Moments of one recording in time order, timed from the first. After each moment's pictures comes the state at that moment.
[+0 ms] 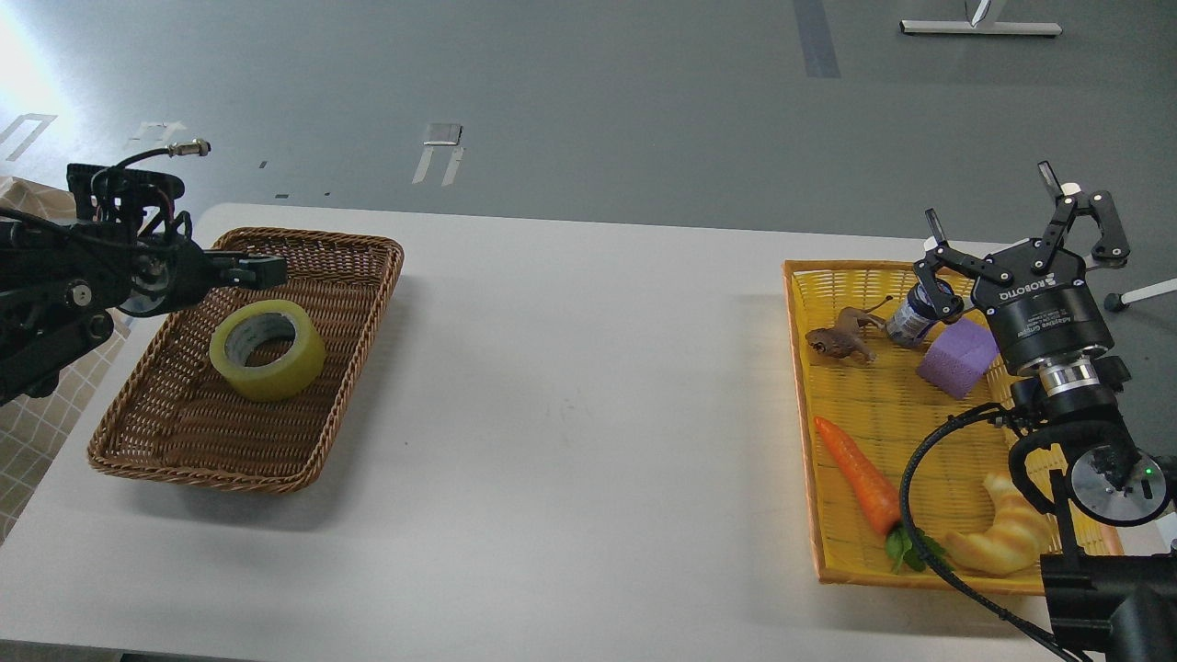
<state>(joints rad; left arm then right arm) -0.96 0.83 -0.21 -0.95 1.49 -0.31 -0.04 0.25 -0.02 1.75 1.17 -0.36 0.49 -0.16</state>
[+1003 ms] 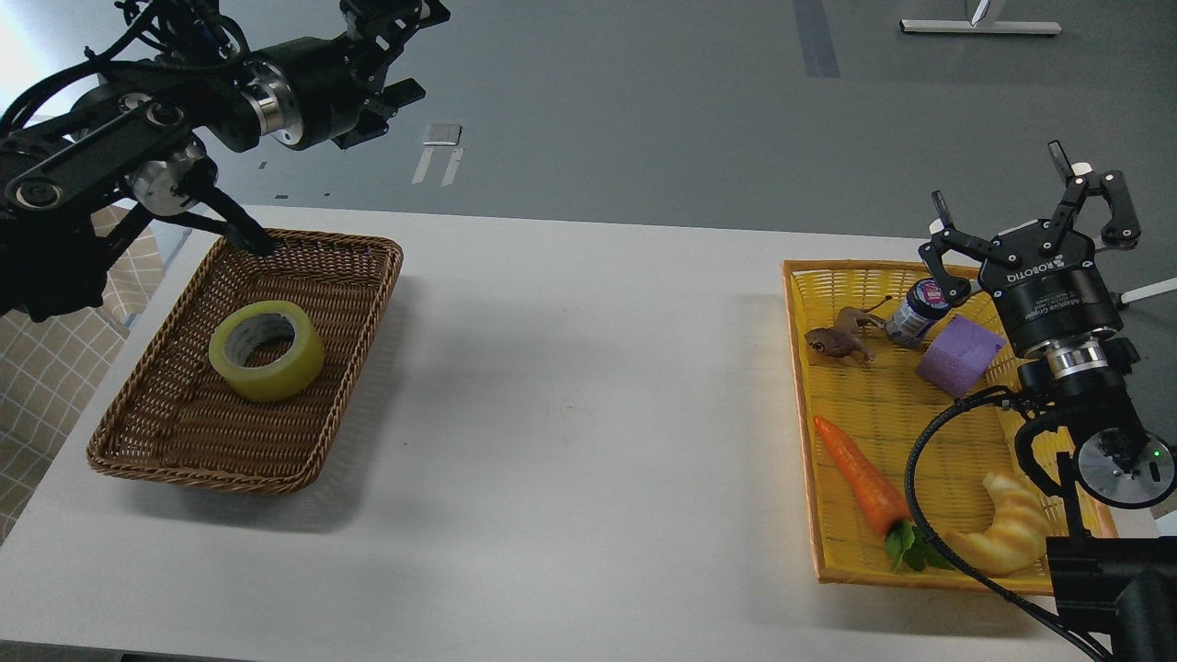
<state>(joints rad) -1.12 0.57 -0.47 -0.96 0.49 -0.29 -0.04 0.30 -0.03 1.75 1.16 -0.36 0.49 -0.16</state>
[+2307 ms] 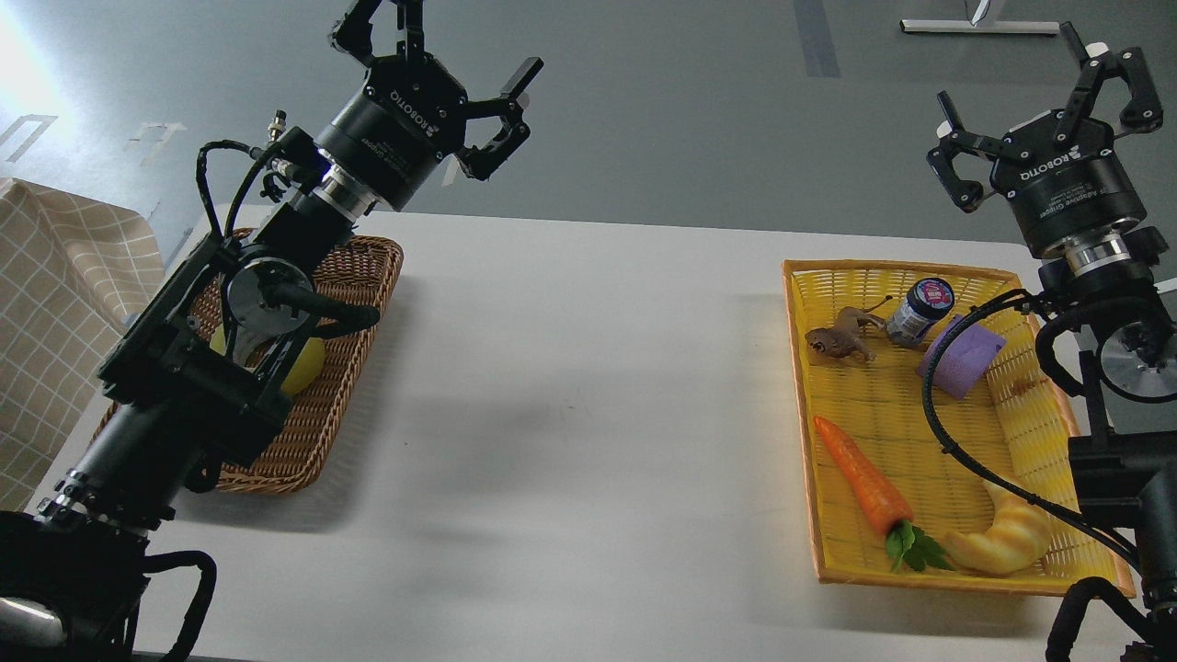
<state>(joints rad) -0.59 0.21 -1.22 -1.21 0.29 -0.49 -0.04 0.54 -0.11 1.69 1.02 -0.37 0.49 -0.17</state>
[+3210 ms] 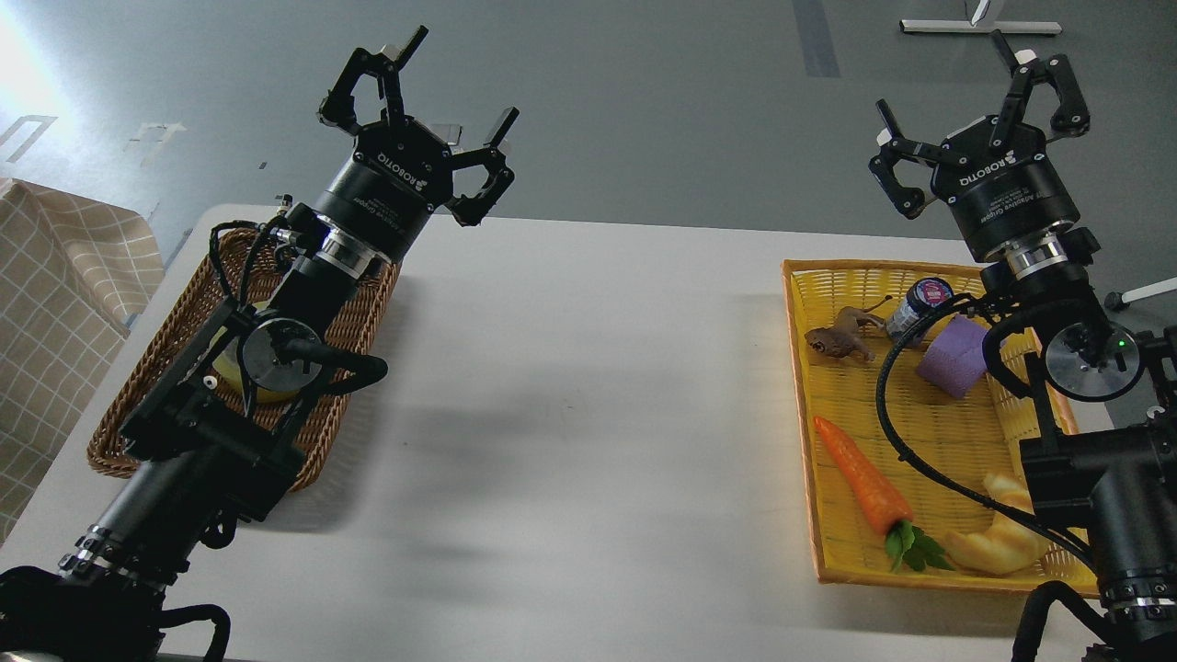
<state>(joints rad) -0.48 0.16 -1.25 -1.20 0.25 -0.49 -0.10 0.53 -0.04 1.64 1.03 -0.37 0.49 -0.17</state>
